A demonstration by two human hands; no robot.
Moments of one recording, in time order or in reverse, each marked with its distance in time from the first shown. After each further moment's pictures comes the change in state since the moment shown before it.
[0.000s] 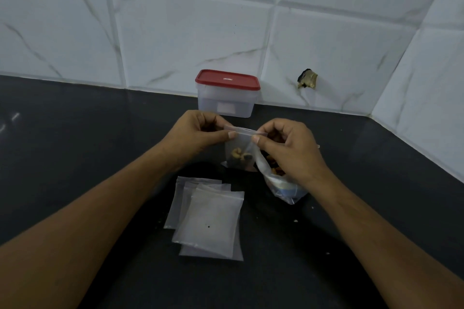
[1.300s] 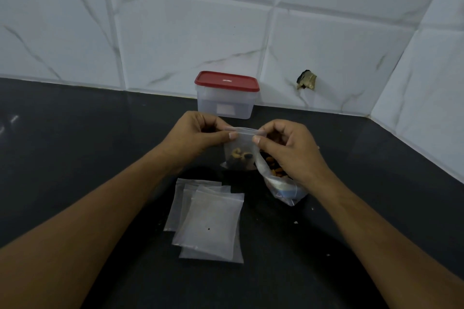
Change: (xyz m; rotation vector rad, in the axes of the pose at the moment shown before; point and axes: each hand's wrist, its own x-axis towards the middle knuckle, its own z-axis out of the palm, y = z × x) left_hand 0.000 0.001 0.001 -0.053 -0.011 0.014; right_hand 0.000 -0.001 -0.003 0.051 -0.029 0.046
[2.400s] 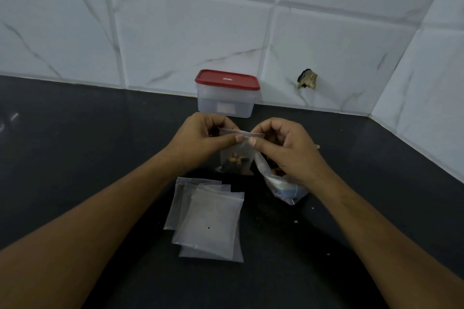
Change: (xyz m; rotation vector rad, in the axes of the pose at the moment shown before) left_hand -0.002 0.001 0.009 0.173 -0.036 0.154; right_hand 0.000 0.001 0.001 0.055 -0.083 -0.049
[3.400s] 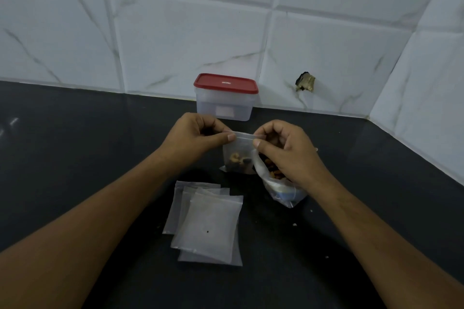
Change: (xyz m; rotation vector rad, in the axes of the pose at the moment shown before) left_hand 0.001 0.001 -0.007 0.007 0.082 -0.091; right_hand -0.001 0.003 -0.003 -0.040 0.069 0.042
